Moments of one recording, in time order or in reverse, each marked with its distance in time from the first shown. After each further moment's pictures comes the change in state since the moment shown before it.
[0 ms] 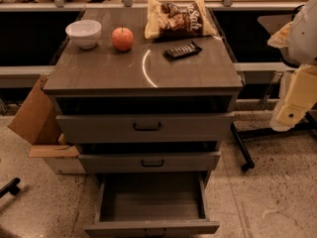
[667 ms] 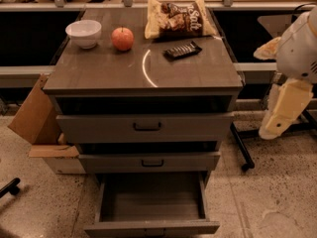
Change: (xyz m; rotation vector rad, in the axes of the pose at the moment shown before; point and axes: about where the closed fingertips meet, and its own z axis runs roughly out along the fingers) arm -0.008 0.003 0.032 -0.036 -0.094 -0.049
